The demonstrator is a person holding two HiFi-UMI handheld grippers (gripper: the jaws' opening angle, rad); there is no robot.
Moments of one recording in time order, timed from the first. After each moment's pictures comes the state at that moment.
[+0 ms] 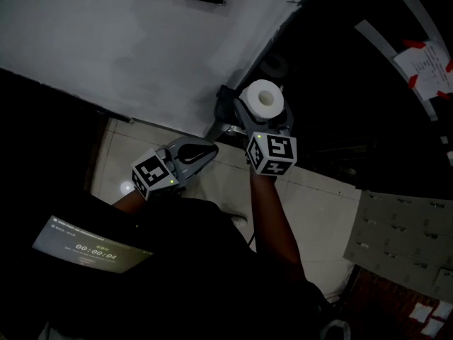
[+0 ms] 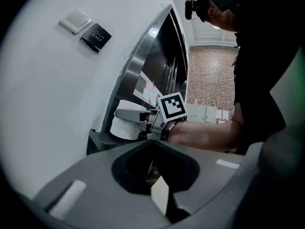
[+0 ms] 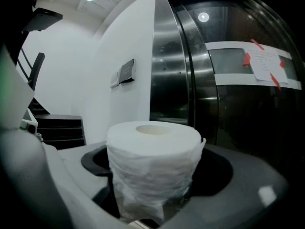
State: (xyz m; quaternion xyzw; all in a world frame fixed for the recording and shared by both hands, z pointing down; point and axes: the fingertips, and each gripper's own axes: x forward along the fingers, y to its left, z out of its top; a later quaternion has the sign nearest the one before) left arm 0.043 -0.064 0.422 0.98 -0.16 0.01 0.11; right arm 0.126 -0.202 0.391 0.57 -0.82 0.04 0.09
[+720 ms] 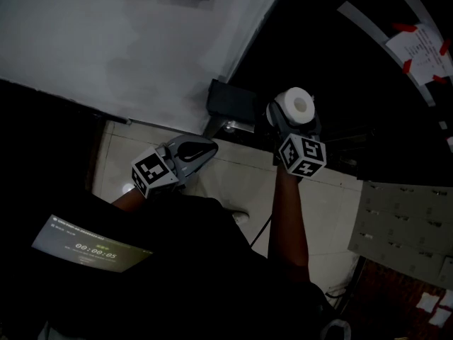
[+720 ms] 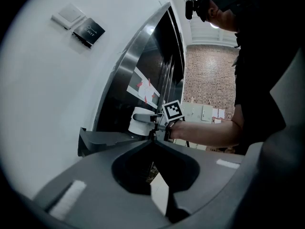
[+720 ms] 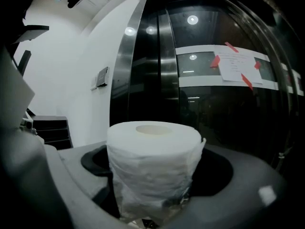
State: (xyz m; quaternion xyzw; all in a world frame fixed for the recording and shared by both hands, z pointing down) left arm 0.051 -0.059 0.419 0.98 -0.14 0.01 0.11; right arm 0.239 -0.186 0.390 0.63 -0.77 0.06 0.09
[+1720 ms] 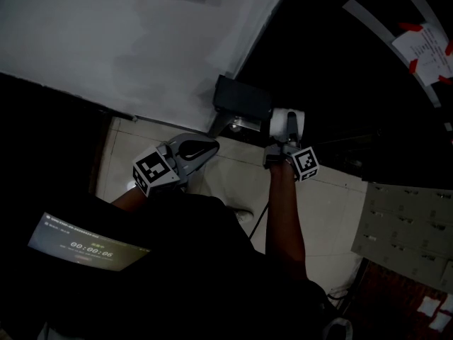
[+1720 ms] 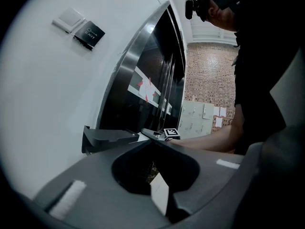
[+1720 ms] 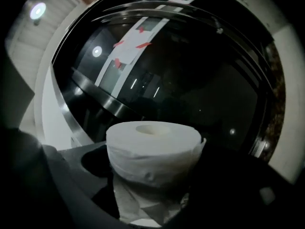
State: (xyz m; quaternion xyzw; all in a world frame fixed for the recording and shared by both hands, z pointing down) left arm 0.045 -0.058 0.427 0.98 -0.15 0.02 0.11; right arm 0.304 -0.168 0.517 0.58 -0.63 0.38 -0.34
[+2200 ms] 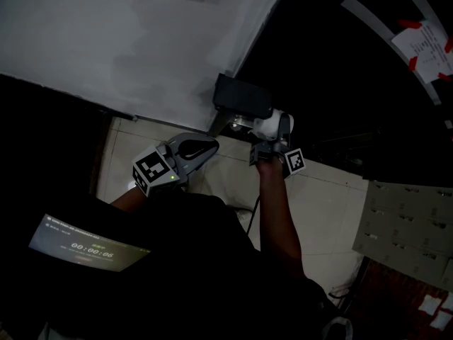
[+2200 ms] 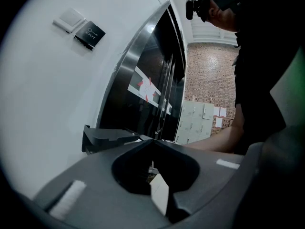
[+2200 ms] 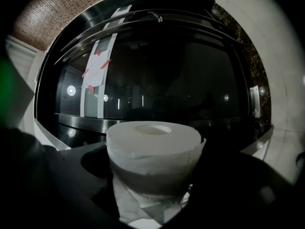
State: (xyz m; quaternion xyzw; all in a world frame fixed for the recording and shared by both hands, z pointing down) left arm 0.042 -0.057 0.428 0.98 -0.15 0.02 0.12; right arm 0.272 -0.164 0.564 0.50 -0.51 0.50 -0.50
